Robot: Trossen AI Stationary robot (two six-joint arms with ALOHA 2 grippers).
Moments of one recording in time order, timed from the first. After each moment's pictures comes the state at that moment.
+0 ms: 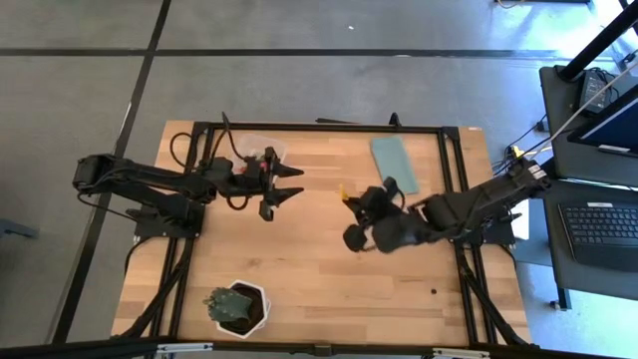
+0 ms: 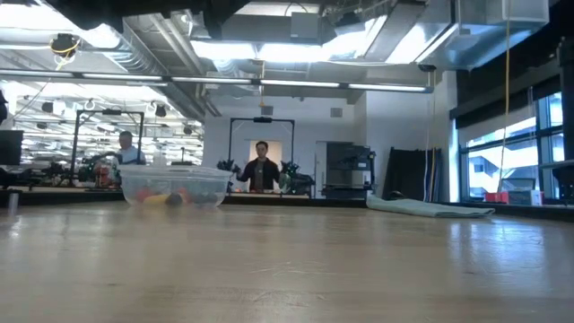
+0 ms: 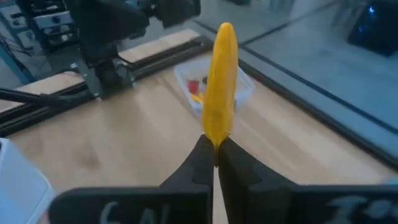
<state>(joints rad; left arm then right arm) 0.05 1.13 0.58 0.77 -0.01 -0.08 0.43 1.52 1.46 -0.68 0.87 0.68</state>
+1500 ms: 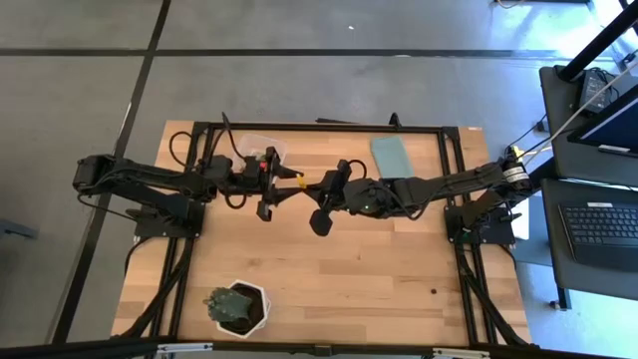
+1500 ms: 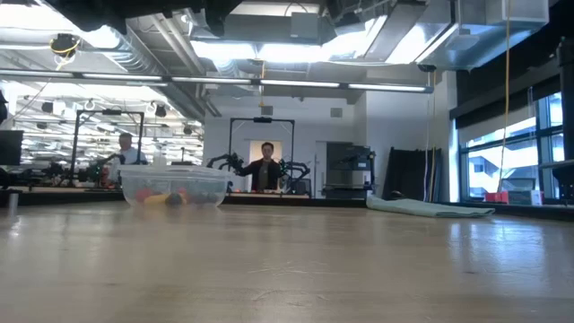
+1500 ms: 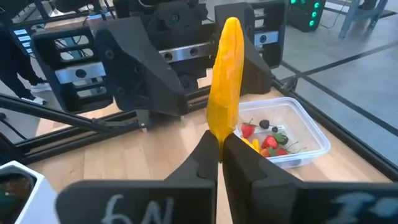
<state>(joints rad) 0.07 1.13 0.58 0.80 0.07 -0.08 0.18 1.66 1.43 -0.11 0.49 0.28</state>
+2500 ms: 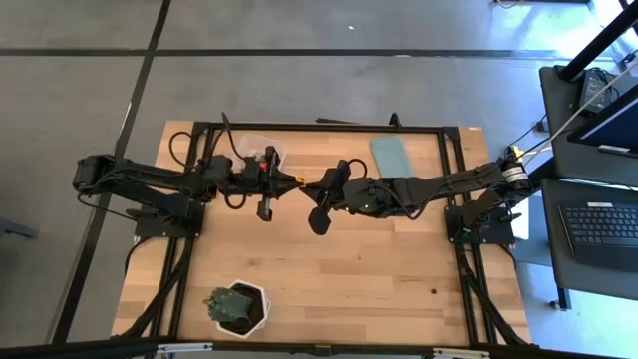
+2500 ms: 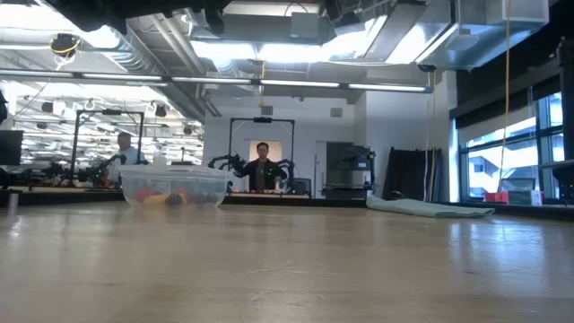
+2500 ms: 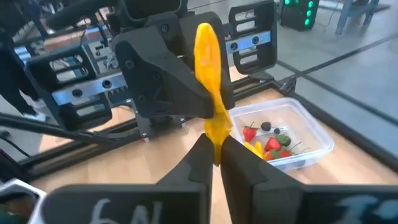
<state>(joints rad) 0.07 1.13 0.58 0.81 0.07 -0.04 0.17 1.66 1.43 -0.10 0.49 0.34</state>
